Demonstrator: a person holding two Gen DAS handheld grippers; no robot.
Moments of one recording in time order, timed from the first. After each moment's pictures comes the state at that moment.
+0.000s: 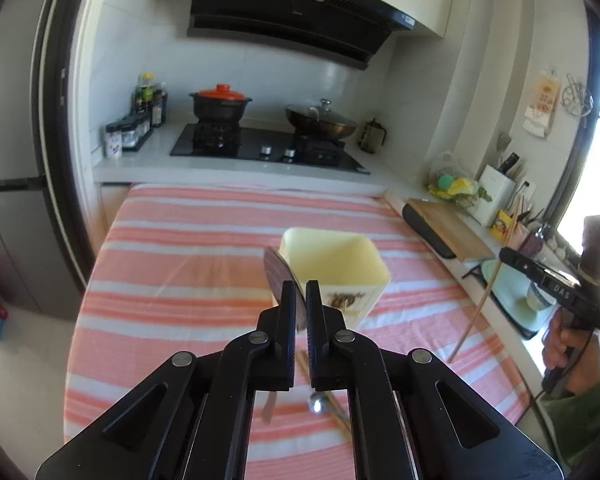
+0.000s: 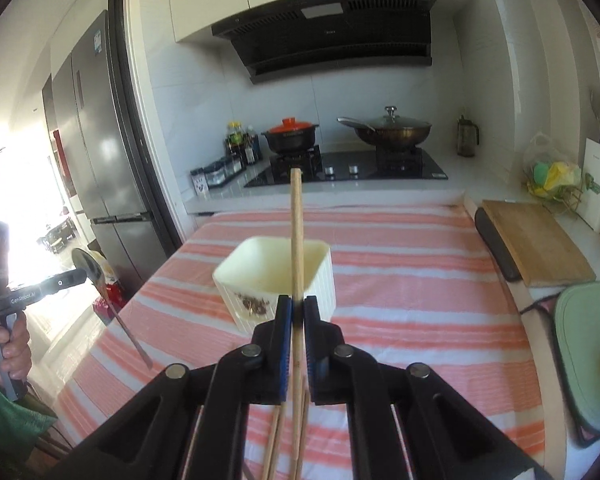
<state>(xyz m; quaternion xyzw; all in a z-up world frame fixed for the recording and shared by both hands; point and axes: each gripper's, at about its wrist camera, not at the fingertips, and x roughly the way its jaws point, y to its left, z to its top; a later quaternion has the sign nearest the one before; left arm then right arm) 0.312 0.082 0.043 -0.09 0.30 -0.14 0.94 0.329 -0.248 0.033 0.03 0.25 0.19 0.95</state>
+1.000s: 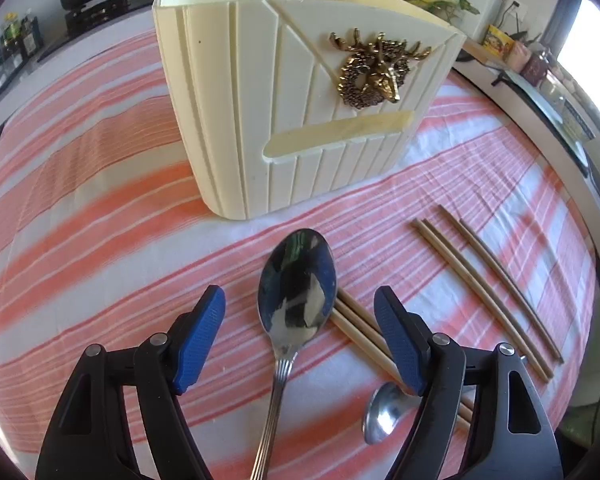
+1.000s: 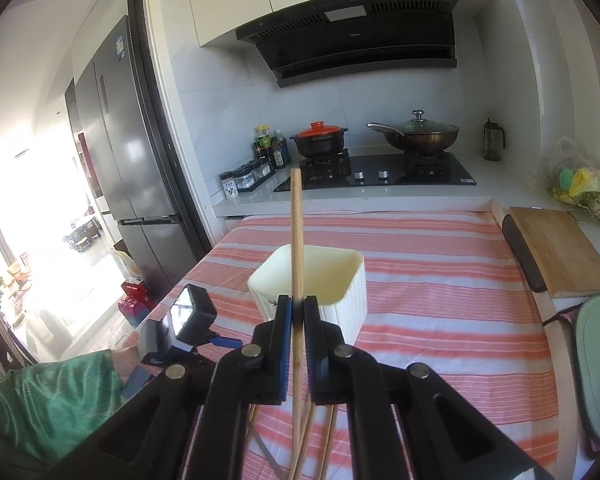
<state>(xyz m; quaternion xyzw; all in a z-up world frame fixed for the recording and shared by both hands) 0.420 -0.009 -0.177 0.07 0.51 -0.26 0.82 0.303 -0.241 0.022 0.04 0.27 0.23 0.93</state>
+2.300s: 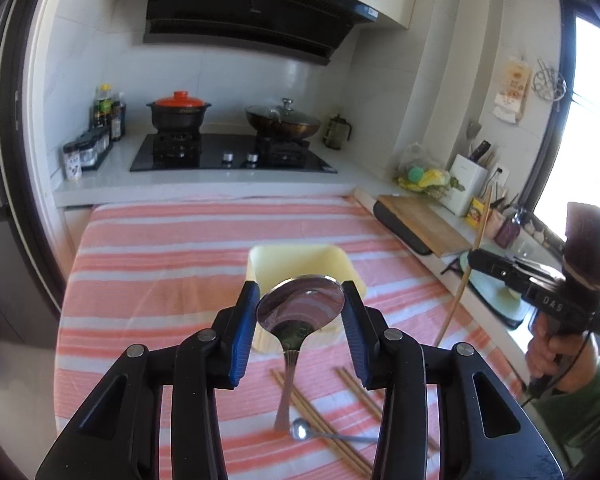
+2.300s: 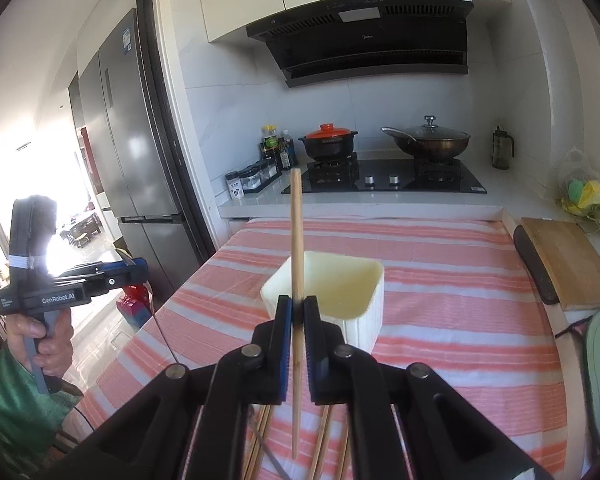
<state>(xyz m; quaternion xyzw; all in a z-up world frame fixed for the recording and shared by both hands) 0.341 0.063 0.059 -0.07 0.29 -0.20 0.93 0.335 -0.205 0.038 0.02 0.25 0.23 0.94</state>
